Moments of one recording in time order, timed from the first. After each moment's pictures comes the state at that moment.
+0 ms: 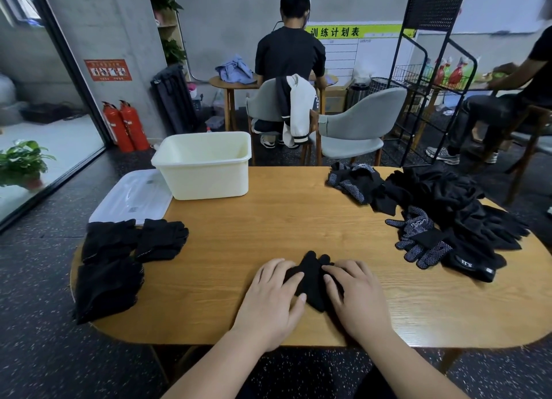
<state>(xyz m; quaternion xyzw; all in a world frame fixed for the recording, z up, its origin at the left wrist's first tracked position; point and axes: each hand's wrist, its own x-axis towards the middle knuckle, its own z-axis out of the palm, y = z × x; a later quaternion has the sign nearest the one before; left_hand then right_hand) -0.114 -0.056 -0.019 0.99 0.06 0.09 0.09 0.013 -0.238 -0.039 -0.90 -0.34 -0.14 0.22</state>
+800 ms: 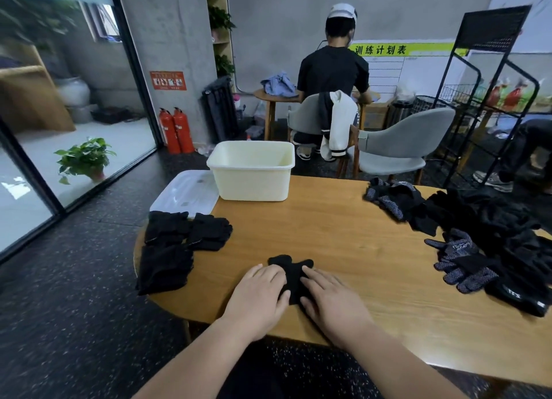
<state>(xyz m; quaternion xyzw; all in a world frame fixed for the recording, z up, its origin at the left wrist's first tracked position) -0.169 0.006 -0.004 0.99 0.13 0.08 0.06 -0.035 -0.163 -0.016 -0.85 -0.52 0.00 0.09</state>
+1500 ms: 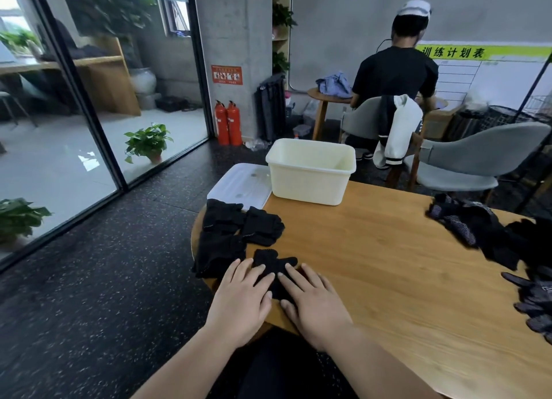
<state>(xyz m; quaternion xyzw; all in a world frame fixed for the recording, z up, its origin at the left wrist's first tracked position) -0.269 0.081 -0.023 0.96 0.27 0.10 -0.02 -0.109 -0.053 -0.011 -0.79 -0.61 0.05 0.06</state>
